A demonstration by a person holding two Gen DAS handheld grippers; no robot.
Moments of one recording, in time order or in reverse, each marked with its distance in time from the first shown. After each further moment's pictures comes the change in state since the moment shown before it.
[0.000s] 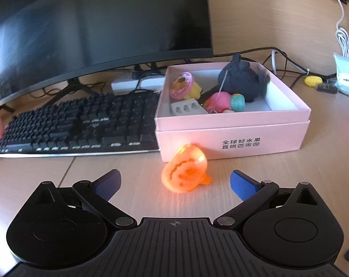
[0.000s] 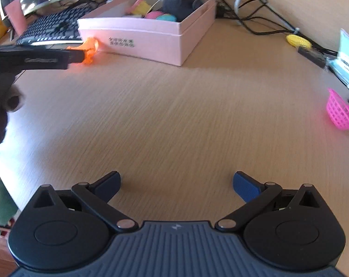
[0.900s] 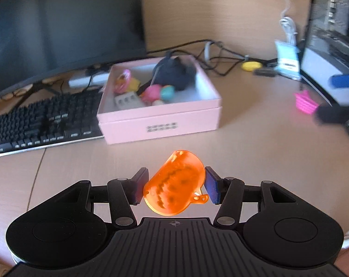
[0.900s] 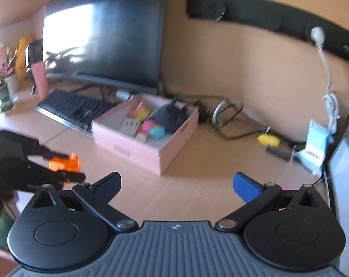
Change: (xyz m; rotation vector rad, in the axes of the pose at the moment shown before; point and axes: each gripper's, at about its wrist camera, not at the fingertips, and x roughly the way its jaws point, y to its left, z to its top) left arm -0.103 -0.047 0.016 0.059 0.081 -0.204; right arm -0.120 -0.040 0.032 -0.081 -0.410 0.004
